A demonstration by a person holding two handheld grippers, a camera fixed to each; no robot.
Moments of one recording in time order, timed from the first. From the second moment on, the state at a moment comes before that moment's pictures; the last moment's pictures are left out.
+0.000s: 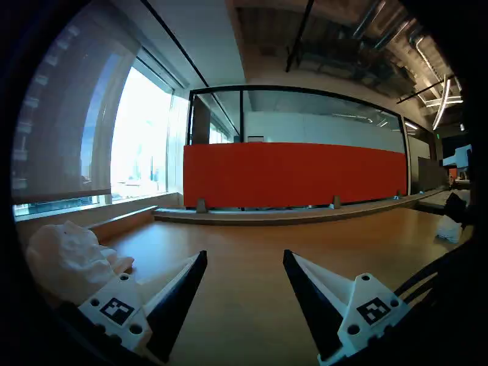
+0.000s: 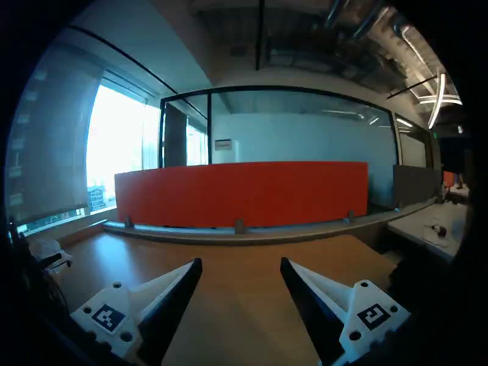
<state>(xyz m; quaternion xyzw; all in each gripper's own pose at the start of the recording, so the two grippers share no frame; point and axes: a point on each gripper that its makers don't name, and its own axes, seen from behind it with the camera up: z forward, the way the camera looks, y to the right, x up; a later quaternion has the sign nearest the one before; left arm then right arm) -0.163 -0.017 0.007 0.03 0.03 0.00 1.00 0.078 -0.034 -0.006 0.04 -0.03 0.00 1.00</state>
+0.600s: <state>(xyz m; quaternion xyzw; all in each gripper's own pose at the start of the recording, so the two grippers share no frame) -0.167 -0.017 0.009 0.03 0.03 0.00 1.00 0.034 -0.024 0.002 0.03 -0.02 -0.02 1.00</state>
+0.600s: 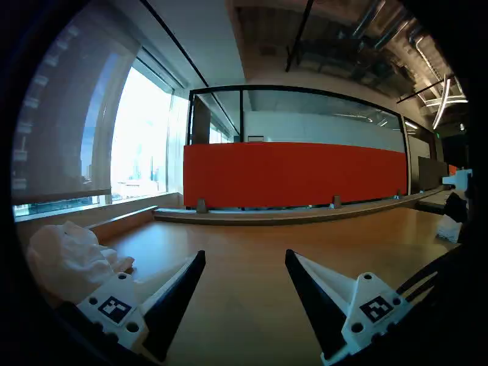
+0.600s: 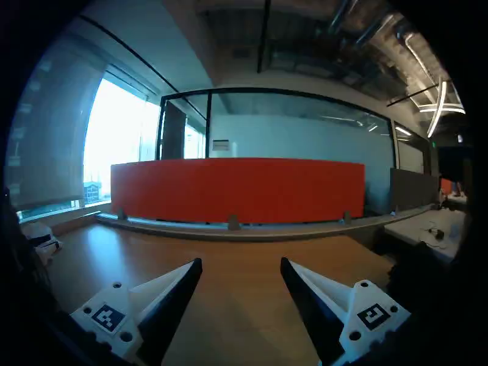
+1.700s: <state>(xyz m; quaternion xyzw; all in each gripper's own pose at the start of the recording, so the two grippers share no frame) -0.169 -0.016 0.010 0.03 0.03 0.00 1.00 -0.027 0.006 0.003 0.02 0.00 -0.01 1.00</state>
